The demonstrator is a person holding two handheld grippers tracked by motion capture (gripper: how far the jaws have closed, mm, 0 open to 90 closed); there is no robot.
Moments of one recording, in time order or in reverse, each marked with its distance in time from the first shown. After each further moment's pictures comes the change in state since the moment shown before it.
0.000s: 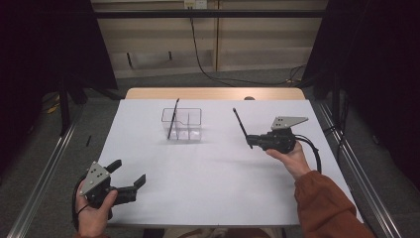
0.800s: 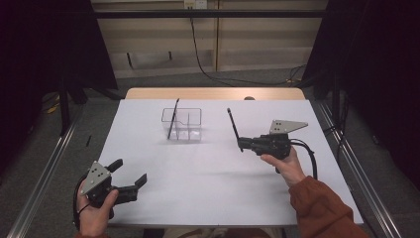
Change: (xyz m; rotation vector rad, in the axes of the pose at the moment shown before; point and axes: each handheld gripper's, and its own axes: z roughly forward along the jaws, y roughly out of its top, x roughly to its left) left arm -0.002 0.001 0.003 -0.014 -0.007 -0.006; right arm 0.035 0.011 0.002 -0.130 0.103 0.010
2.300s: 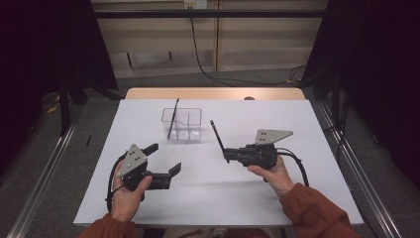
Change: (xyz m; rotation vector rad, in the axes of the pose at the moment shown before) left arm -0.055 0.047 0.062 -0.051 -0.184 0.075; right arm 0.034 -0.003 0.028 0.001 0.099 -0.020
